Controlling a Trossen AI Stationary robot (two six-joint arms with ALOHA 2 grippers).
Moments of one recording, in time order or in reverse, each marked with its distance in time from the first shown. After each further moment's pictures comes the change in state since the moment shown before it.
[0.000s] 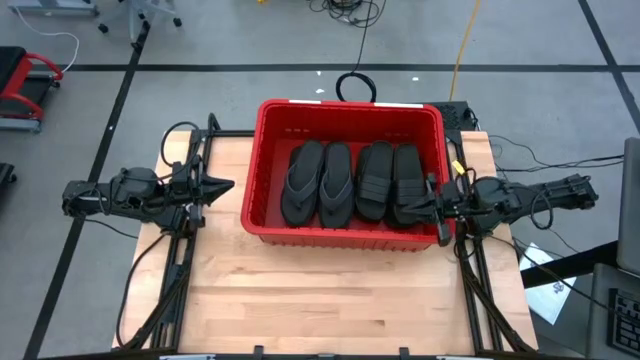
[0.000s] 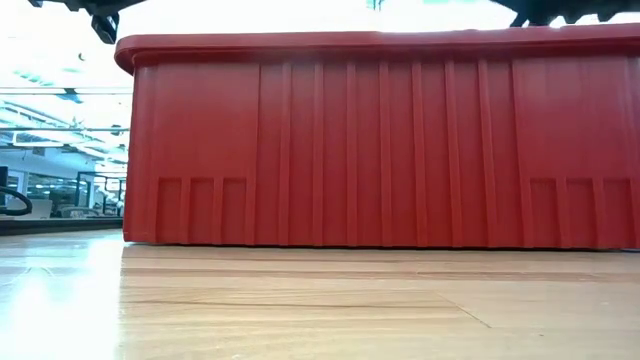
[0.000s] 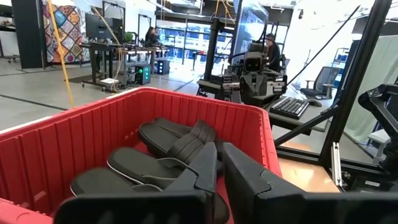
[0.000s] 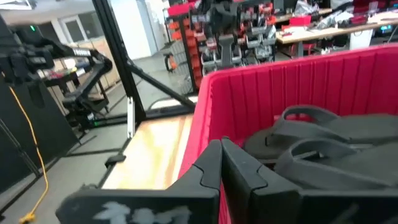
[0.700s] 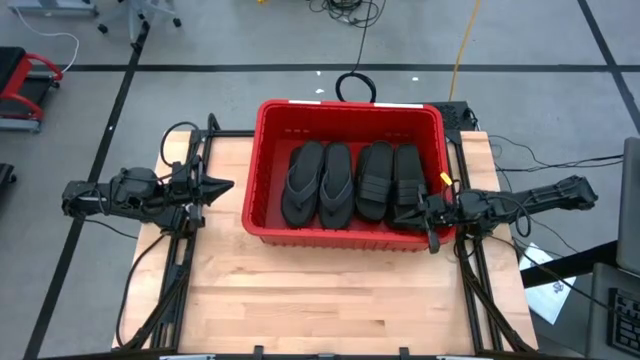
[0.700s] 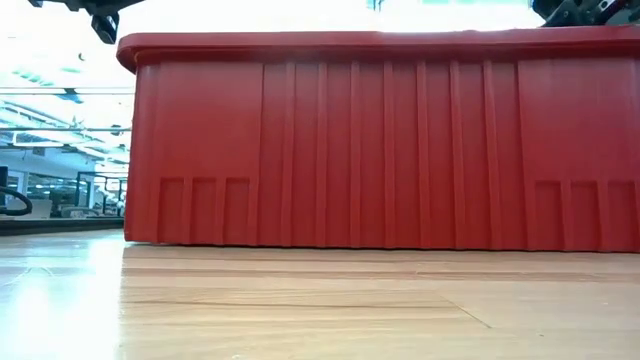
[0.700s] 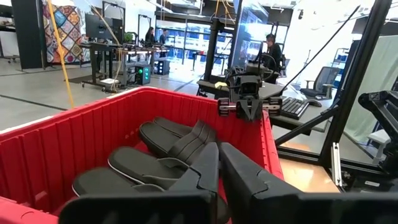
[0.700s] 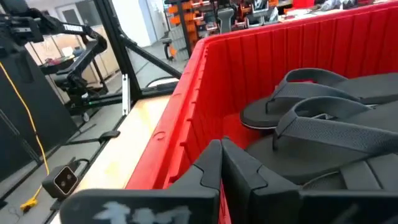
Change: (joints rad) left arm 0.000 0.000 0.000 0.000 0.000 0.000; right arm 0.000 -0.006 -0.341 0.065 0.002 0.001
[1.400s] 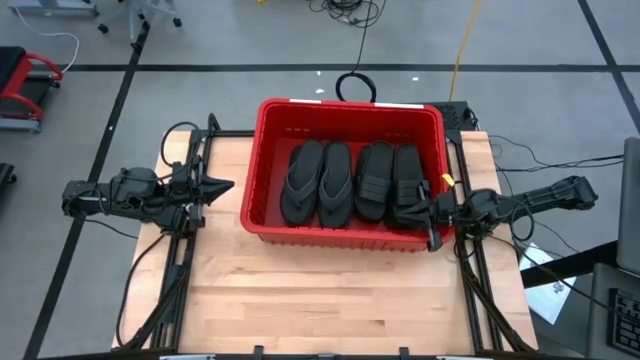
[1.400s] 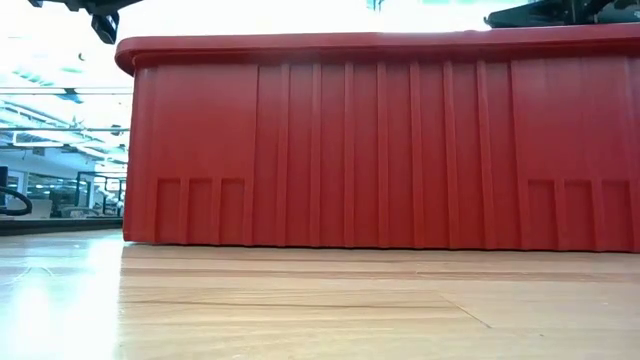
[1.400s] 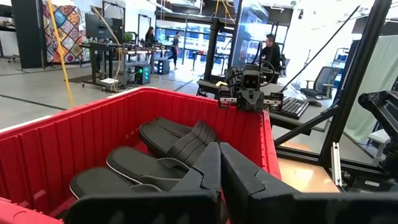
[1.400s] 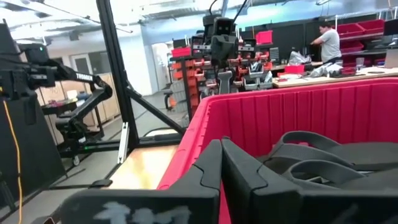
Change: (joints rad) left arm 0.000 0.000 0.000 0.000 0.000 0.000; right arm -0.001 0.003 -0.025 0.386 0.051 -0.115
